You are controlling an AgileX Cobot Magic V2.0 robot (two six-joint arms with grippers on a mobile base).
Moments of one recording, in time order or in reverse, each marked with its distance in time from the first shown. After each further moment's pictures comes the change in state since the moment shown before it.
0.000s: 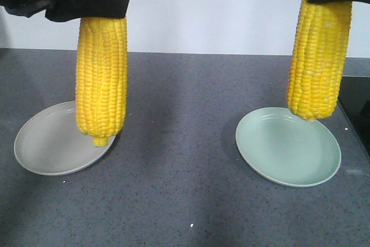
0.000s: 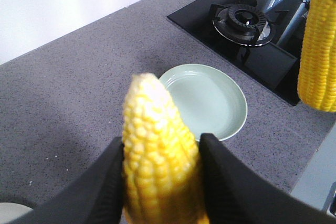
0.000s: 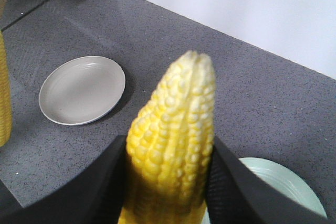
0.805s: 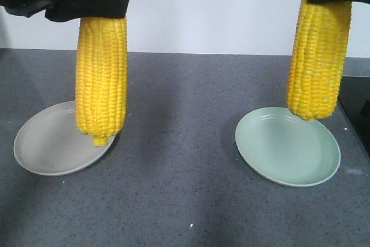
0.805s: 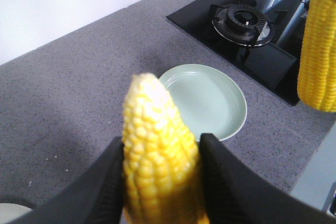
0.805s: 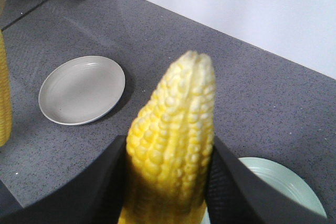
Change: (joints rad) left arm 0.000 0.000 0.000 0.000 0.000 0.000; right arm 0.000 0.000 0.000 0.000 0.000 0.000
